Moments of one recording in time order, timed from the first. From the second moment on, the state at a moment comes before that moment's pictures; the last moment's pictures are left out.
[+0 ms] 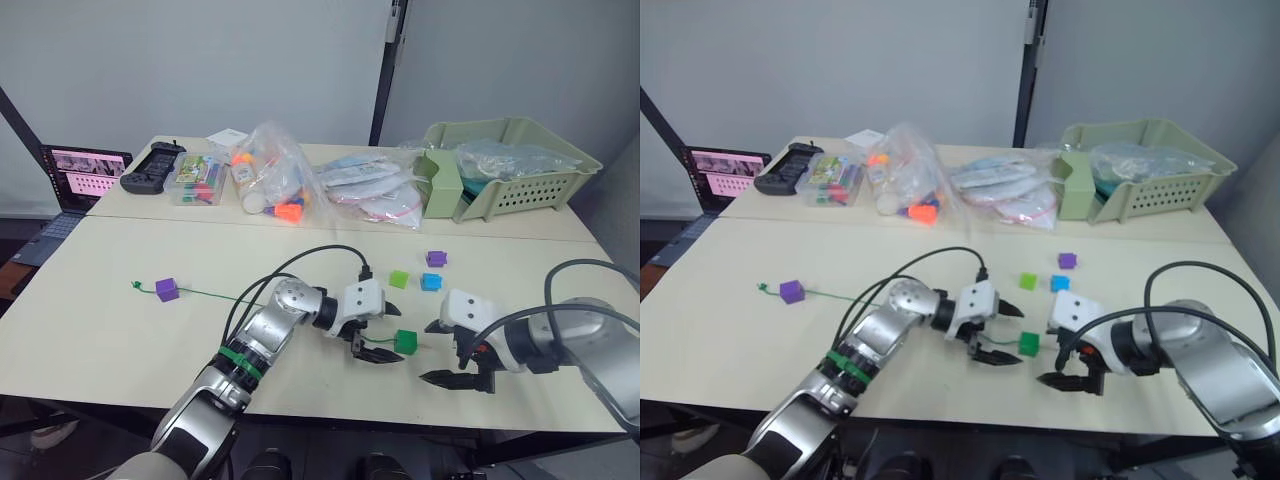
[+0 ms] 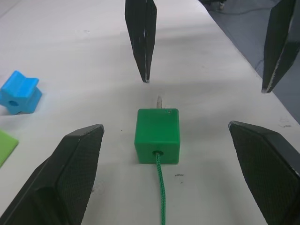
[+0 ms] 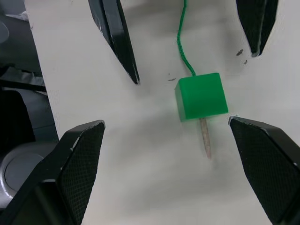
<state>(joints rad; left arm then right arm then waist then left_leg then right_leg) -0.75 0.14 -0.45 0.40 -0.05 0.10 -1.18 -0.22 -1.04 0.02 -0.61 0.30 0.93 1.11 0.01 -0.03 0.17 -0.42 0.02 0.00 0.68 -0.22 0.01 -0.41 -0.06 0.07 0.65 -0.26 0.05</state>
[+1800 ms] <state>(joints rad) -0.81 0.09 -0.46 0.56 0.04 0.00 -1.18 -0.35 -0.99 0.27 -0.31 0.17 0.65 1.01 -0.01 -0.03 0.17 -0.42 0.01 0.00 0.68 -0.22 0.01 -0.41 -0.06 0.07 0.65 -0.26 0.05</state>
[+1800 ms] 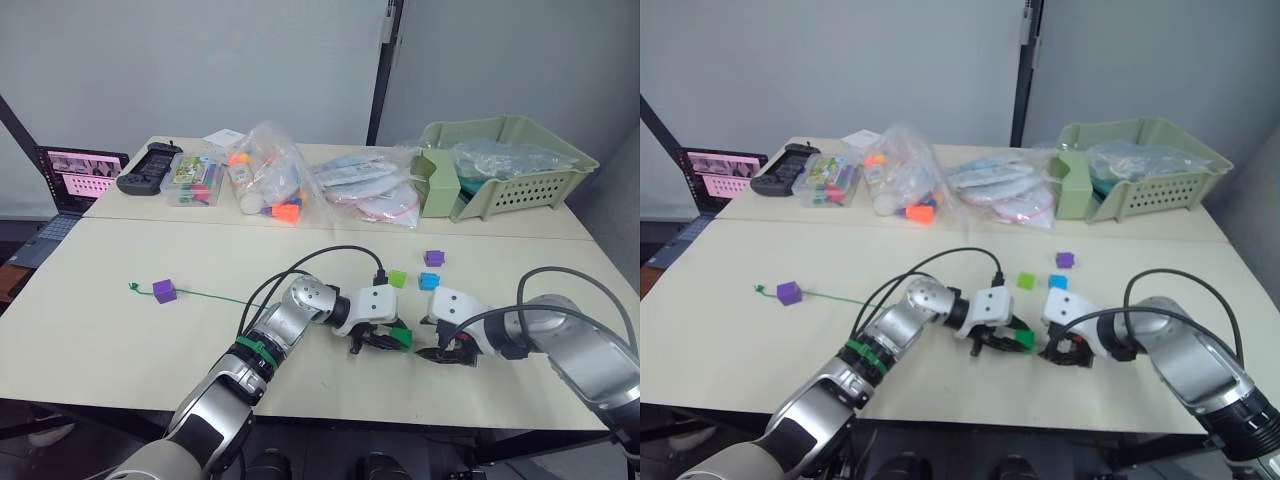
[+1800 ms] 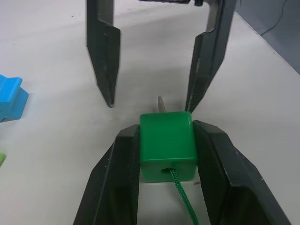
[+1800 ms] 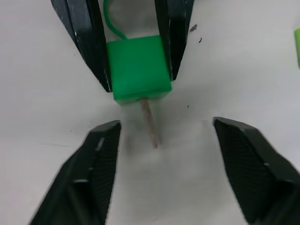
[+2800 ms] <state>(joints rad) -0.74 0.47 -0.36 0.32 -0.01 0.09 -1.31 -0.34 -0.98 0.27 -0.28 0.13 0.63 1.04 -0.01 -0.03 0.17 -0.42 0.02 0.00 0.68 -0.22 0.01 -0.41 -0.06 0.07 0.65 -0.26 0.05</state>
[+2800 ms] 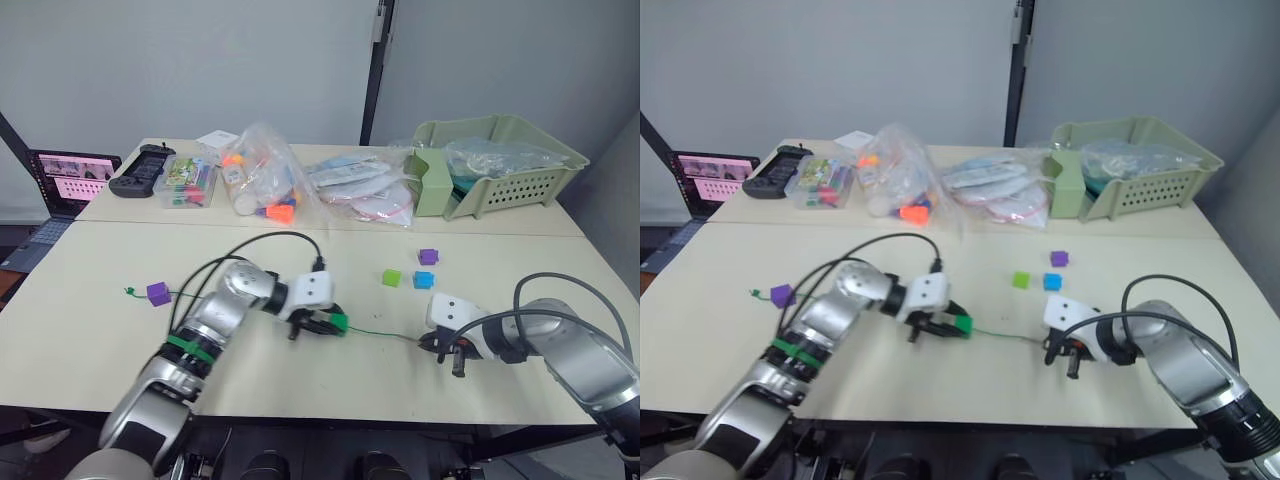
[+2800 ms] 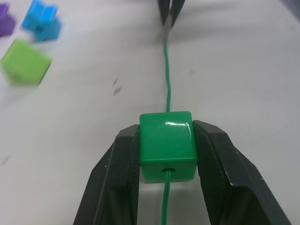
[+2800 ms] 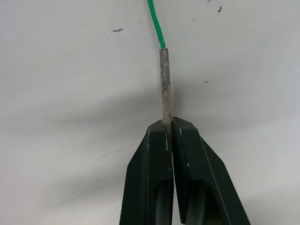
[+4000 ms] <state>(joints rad) -0.94 0.95 -0.22 1.14 0.12 -0.33 -1.35 -0.46 -0.89 0.31 -0.16 0.06 0.53 1.15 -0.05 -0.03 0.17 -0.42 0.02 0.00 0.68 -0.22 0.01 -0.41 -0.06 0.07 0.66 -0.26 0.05</state>
